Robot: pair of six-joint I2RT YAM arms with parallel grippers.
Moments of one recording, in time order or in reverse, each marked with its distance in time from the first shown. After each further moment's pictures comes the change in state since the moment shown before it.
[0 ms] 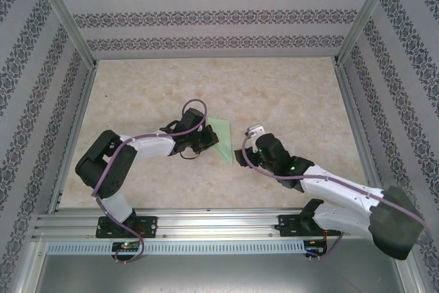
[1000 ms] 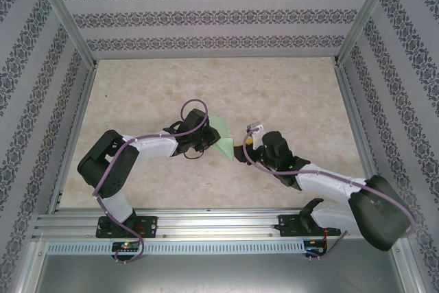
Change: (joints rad) left arm -0.032 0.032 0.020 -0.003 -0.110 -0.095; right arm -0.108 0.188 -0.062 0.367 -0.324 0.069
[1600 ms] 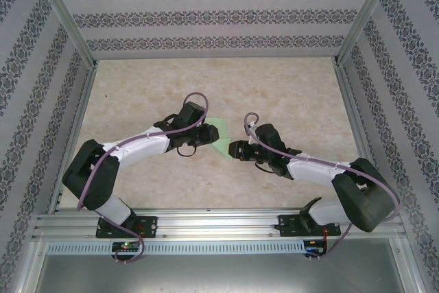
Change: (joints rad) left arm 0.015 -0.132 0.077 -0.250 0.086 0.360; right arm -0.039 0.143 0.075 -0.039 -0.185 0.389
